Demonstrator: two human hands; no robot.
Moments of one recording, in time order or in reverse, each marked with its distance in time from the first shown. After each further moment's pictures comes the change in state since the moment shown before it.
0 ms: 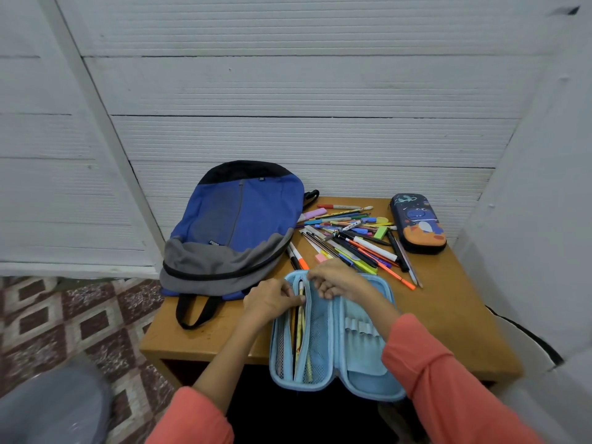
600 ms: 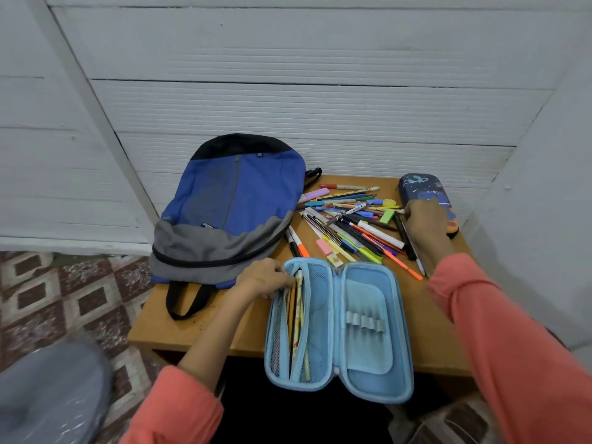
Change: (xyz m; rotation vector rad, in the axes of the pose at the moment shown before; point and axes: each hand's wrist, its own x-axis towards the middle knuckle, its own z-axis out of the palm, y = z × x) left_hand 0.035 -0.006 -0.013 -0.117 -0.214 -0.022; right_hand 0.068 0.029 -0.178 -1.136 0.798 -0.086
